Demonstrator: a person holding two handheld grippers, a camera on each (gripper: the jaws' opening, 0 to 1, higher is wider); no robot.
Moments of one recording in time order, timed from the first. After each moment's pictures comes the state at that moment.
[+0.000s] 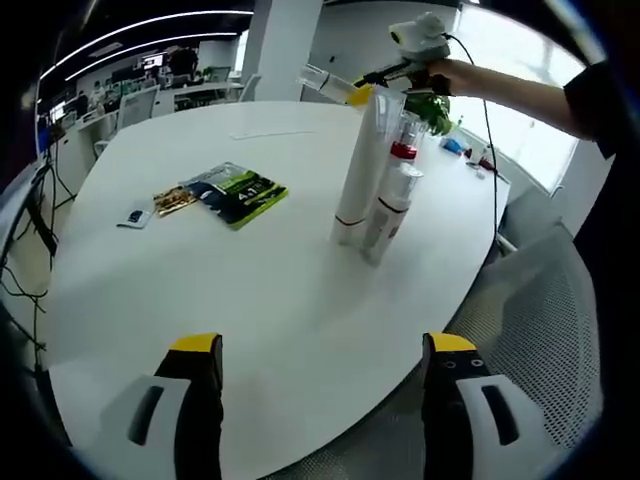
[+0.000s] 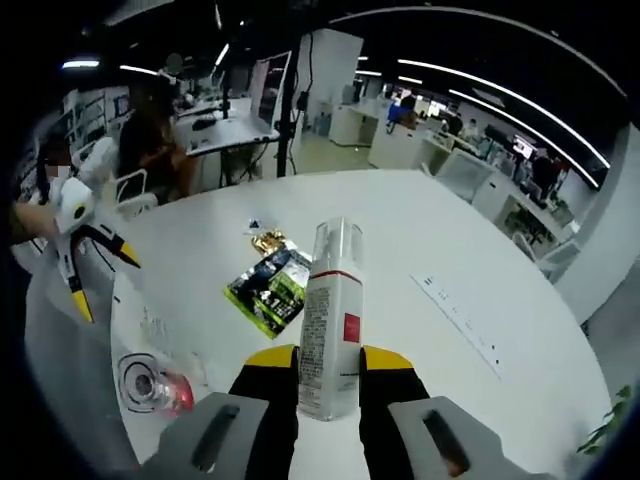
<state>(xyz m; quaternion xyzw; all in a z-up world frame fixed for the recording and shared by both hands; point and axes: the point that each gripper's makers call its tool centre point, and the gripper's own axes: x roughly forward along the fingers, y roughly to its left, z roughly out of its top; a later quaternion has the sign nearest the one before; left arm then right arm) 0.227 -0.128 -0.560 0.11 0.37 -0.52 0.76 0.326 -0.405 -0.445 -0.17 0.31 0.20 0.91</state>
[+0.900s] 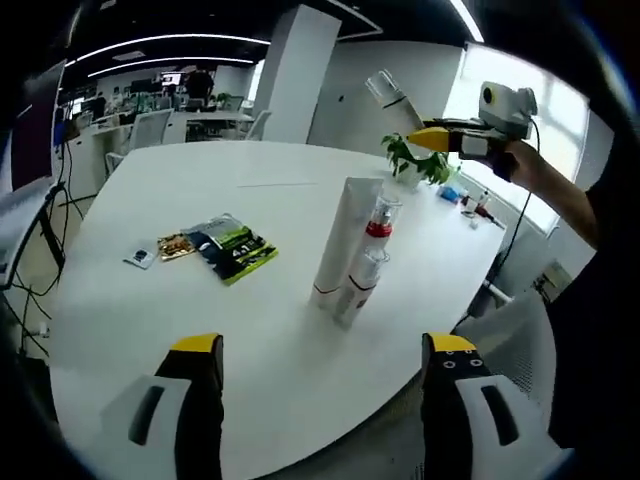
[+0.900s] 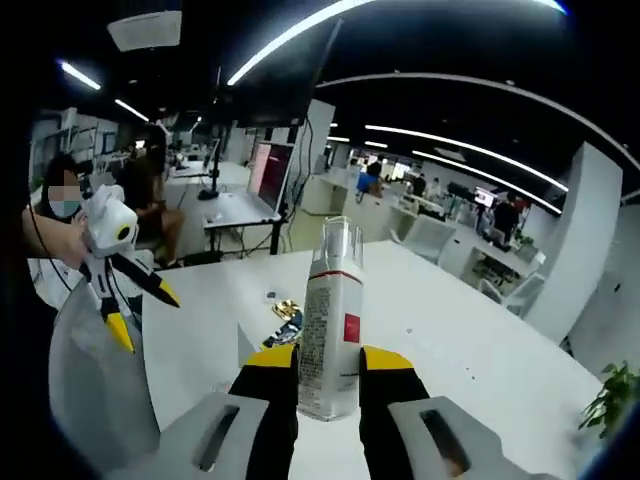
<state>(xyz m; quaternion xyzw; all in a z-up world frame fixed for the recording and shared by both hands) 0.218 -0.158 -0.479 0.03 0.31 -0.52 0.79 0.237 -0.355 -0.373 -0.16 0.17 0.15 0.96</state>
